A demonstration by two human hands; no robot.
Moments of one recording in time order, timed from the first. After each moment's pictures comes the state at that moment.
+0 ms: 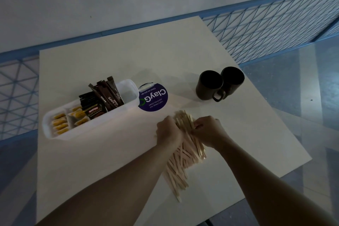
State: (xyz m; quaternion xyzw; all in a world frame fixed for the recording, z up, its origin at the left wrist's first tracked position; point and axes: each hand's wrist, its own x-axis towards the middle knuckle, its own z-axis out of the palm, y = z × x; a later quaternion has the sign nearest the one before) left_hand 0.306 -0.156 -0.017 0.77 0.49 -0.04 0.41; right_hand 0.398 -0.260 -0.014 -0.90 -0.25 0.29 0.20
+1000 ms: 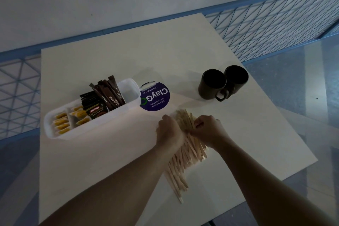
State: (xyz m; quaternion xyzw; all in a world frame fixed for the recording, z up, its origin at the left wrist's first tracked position) left_hand 0.307 -0.152 -0.022 0.77 0.50 -0.10 0.38; right_hand 0.395 -0.253 -0.021 -0.90 -0.21 0.30 0.23
